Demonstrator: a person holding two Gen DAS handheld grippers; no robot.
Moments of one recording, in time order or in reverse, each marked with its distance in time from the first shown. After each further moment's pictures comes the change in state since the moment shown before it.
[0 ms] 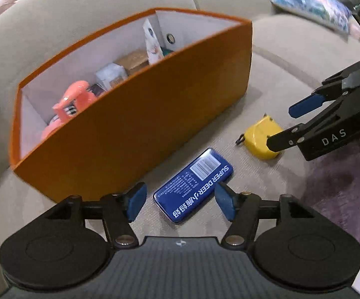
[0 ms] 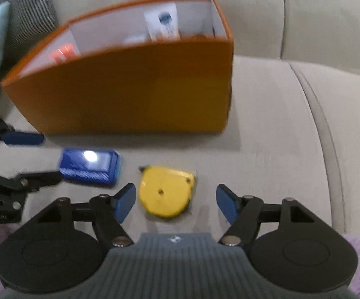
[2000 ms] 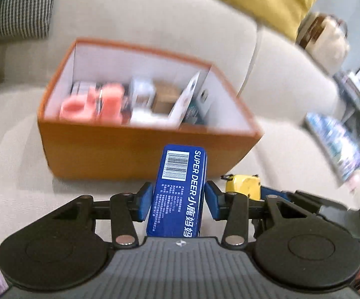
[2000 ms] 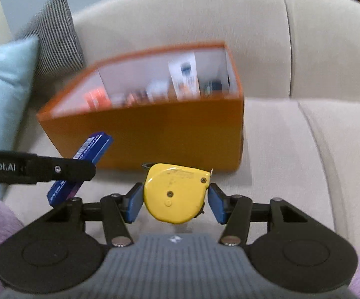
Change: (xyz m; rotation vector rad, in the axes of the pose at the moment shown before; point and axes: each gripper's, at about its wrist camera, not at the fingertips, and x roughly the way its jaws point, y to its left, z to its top) left arm -0.086 0.024 0.027 -0.705 -0.178 -0.131; right arm -0.062 -0.009 0.017 -0.020 -0.259 0.138
